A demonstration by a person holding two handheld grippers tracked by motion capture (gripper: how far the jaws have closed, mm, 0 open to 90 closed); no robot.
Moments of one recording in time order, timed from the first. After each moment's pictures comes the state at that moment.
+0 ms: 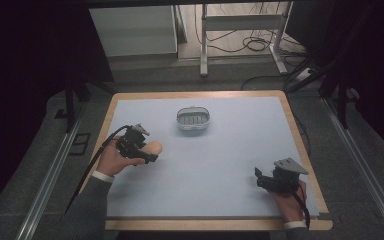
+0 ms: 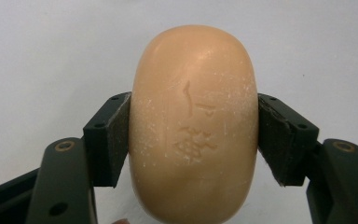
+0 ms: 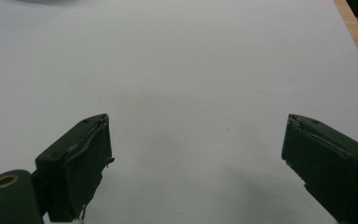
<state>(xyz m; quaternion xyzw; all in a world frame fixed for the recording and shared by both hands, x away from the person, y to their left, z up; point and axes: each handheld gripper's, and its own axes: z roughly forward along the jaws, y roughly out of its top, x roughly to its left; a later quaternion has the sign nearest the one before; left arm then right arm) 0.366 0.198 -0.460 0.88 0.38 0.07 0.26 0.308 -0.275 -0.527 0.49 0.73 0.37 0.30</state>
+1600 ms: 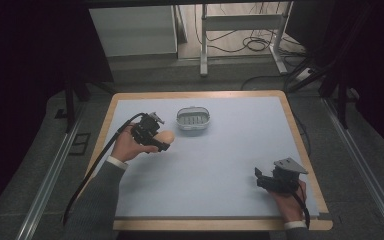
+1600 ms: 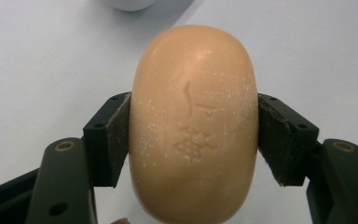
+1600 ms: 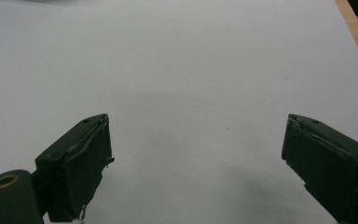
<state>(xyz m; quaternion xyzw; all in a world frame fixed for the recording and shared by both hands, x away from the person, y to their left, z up) 0.403 0.161 -0.444 0.90 0.36 0.08 0.25 0.308 -0.274 -0.527 0.49 0.73 0.37 0.30</state>
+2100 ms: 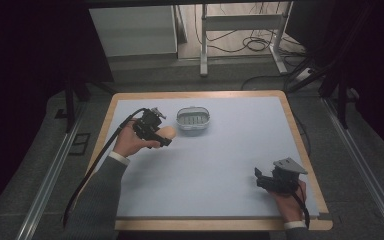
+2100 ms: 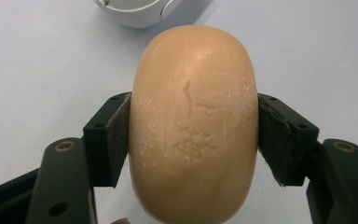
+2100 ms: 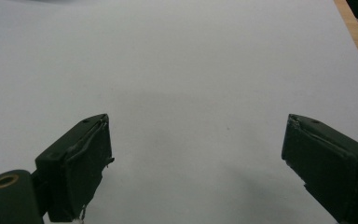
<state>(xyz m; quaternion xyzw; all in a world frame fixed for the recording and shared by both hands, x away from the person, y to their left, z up) 0.416 0.158 -0.438 0.89 0.36 0.08 0.25 0.308 -0.274 -0.528 0.49 0.73 0.37 0.31</state>
